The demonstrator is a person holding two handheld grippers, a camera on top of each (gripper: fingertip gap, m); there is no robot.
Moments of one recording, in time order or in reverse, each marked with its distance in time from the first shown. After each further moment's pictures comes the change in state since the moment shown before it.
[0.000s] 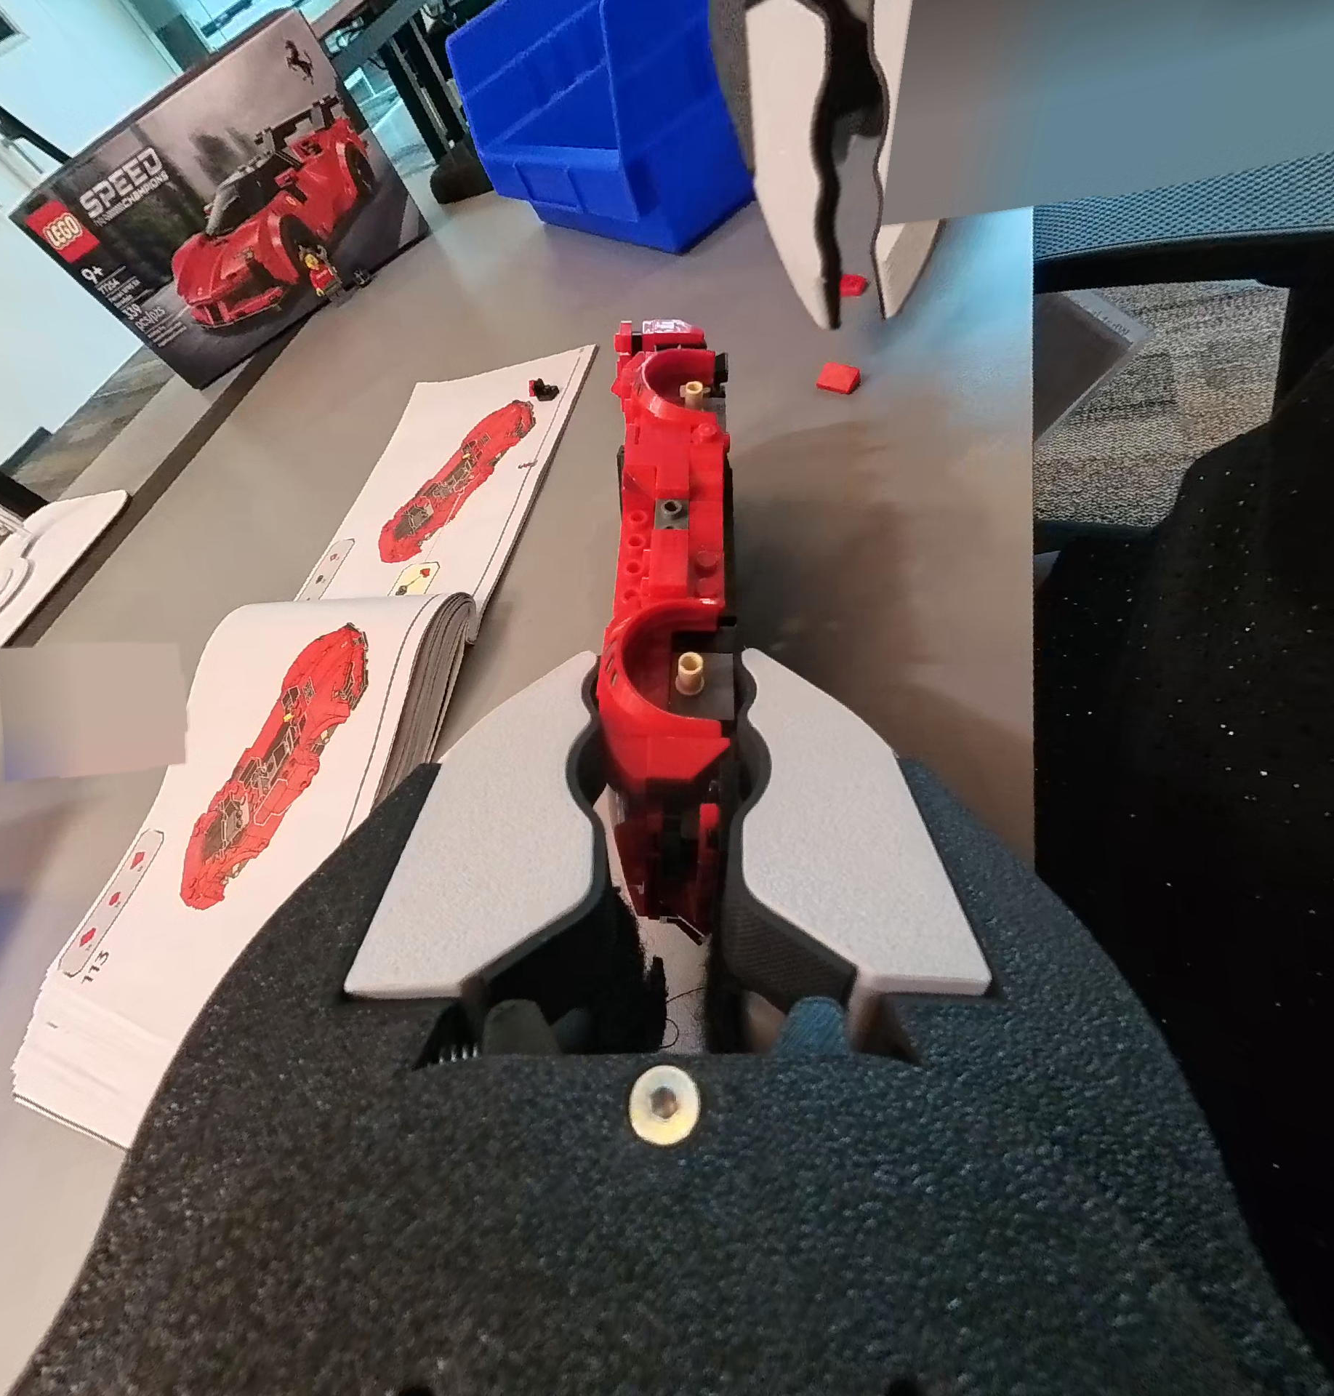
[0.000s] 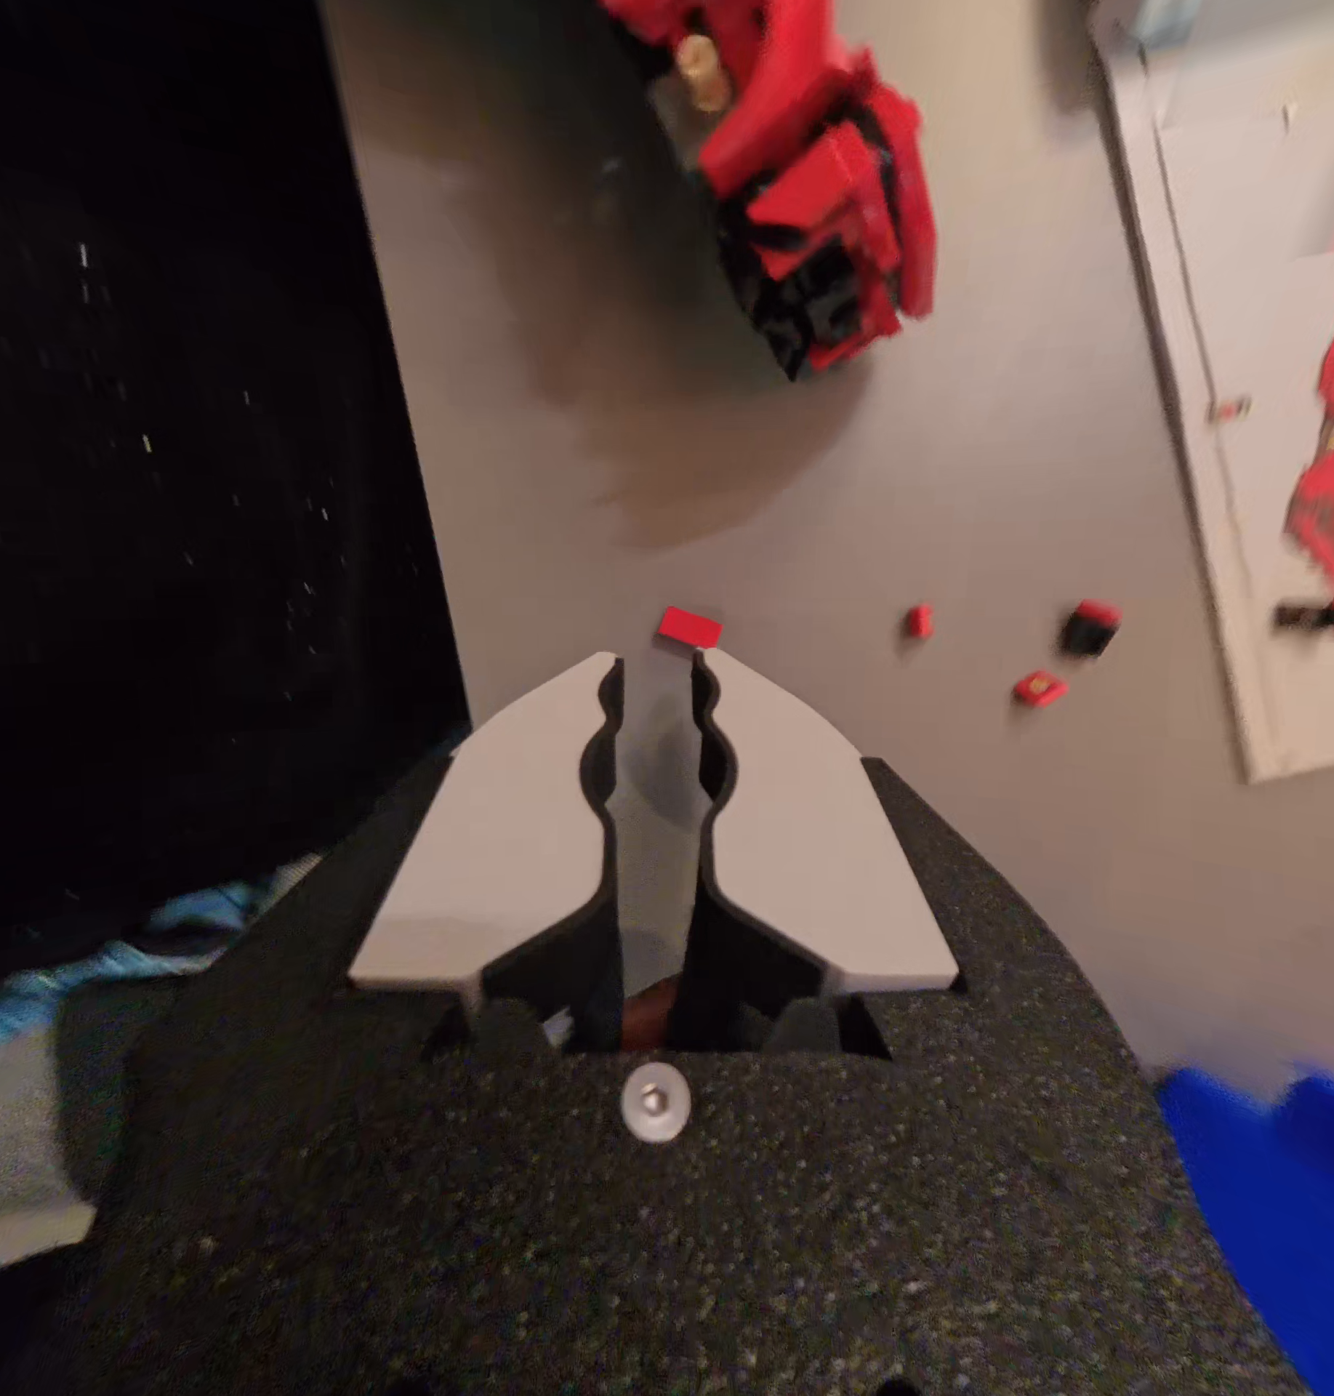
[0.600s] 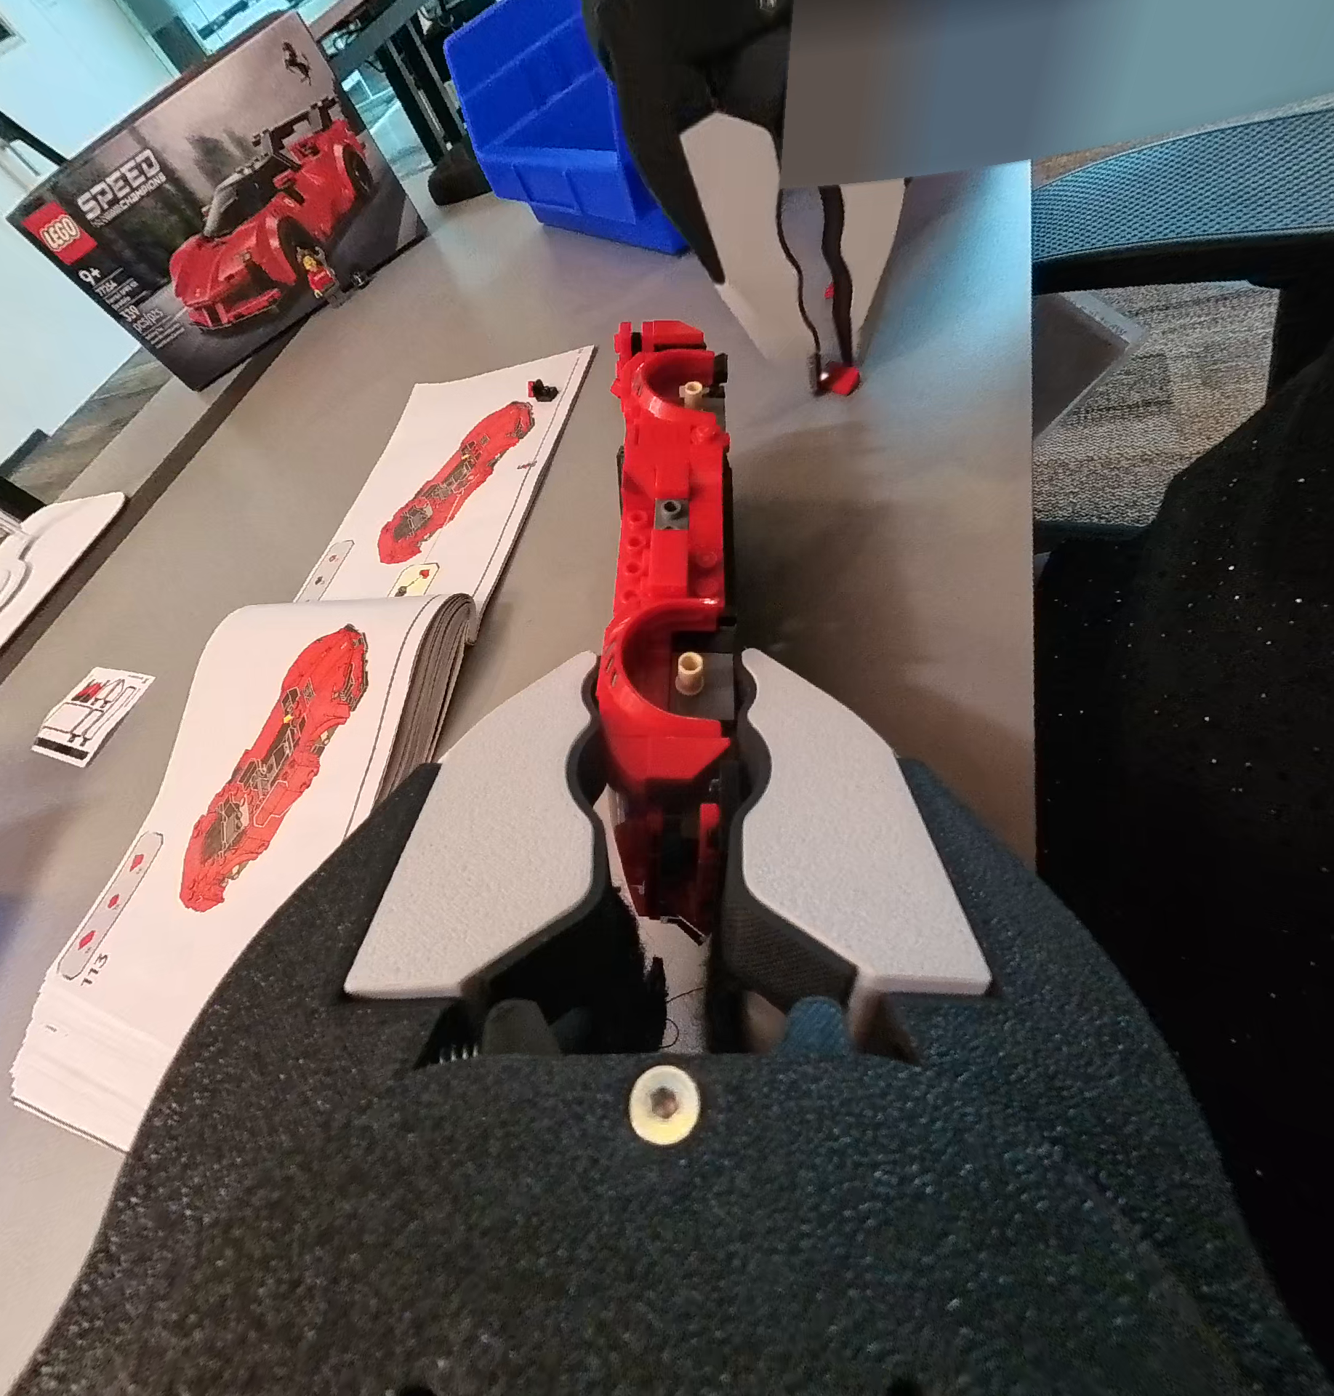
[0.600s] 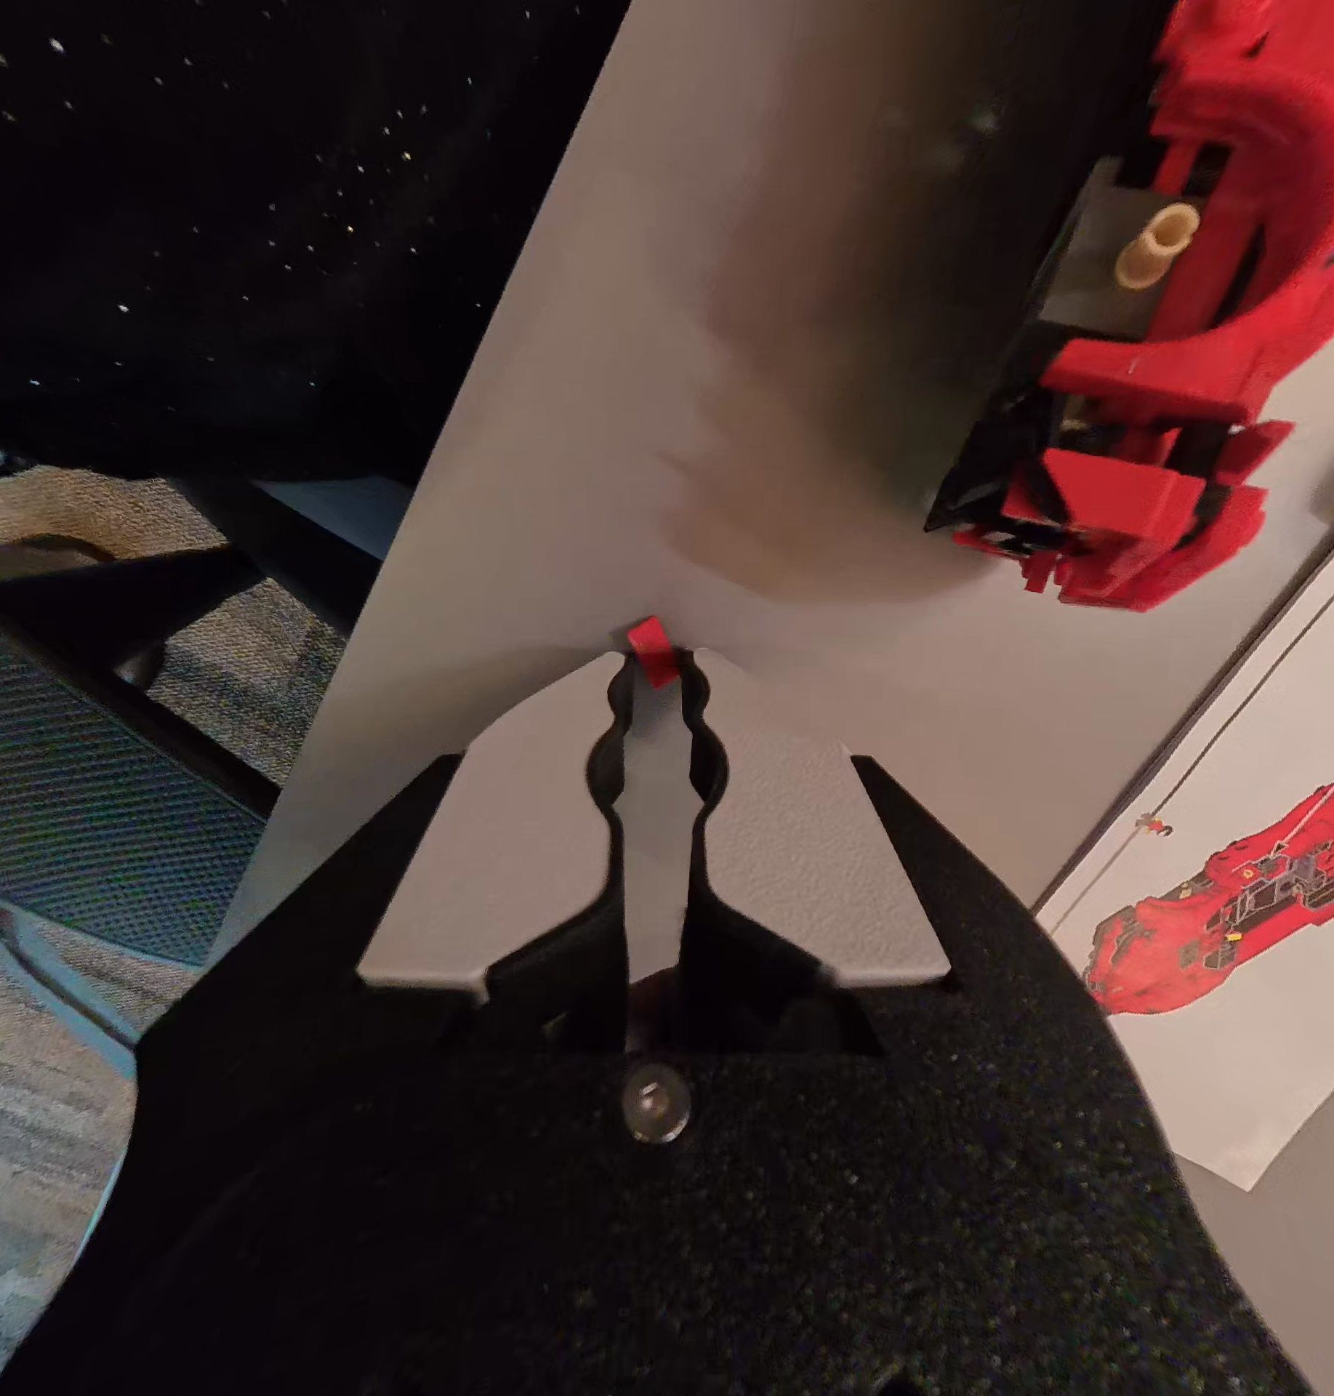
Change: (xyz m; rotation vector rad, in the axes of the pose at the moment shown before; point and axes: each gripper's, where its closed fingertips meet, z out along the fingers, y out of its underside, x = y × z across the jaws) left arm 0.000 0.000 0.000 0.002 0.003 0.001; right arm 0.010 0.002 0.019 -0.247 -0.204 -0.691
